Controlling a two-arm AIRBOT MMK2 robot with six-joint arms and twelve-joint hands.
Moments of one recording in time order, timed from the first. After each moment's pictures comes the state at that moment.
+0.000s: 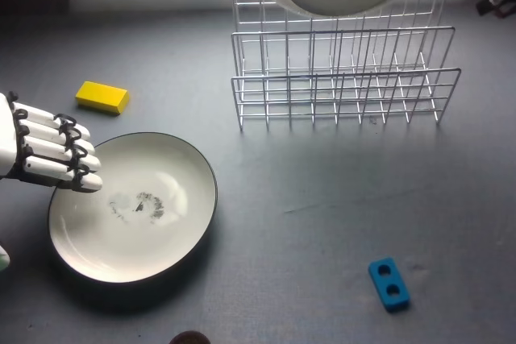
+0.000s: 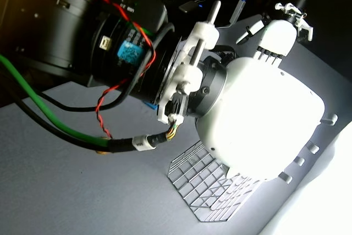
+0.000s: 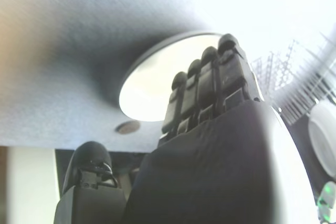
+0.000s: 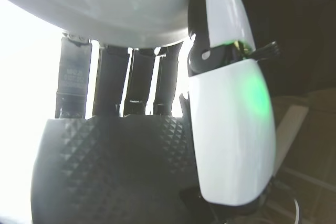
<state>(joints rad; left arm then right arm) 0.71 -0.90 1.55 1.74 -0.94 -0.27 0.07 -1.10 1.32 0.78 -0.05 -0.99</state>
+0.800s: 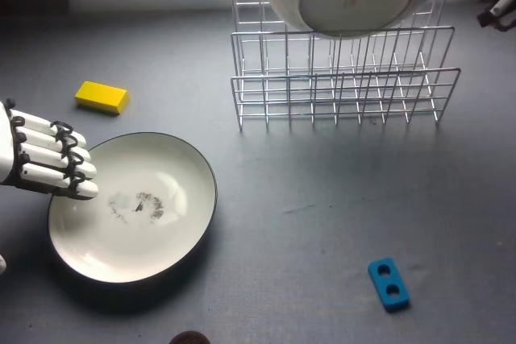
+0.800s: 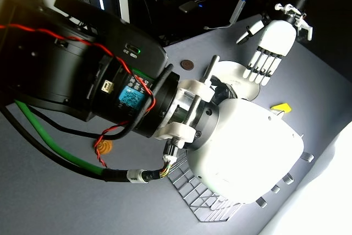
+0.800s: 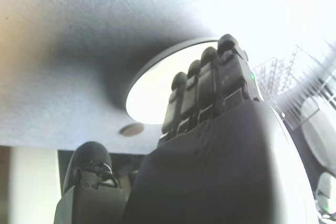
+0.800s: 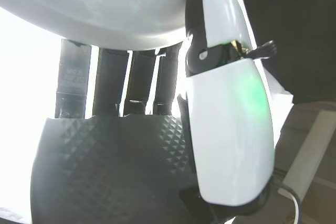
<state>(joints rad) 0.73 -0.90 1.56 1.74 -0.93 -0.27 0.03 -1.15 1.43 0.79 -0.12 -0.90</state>
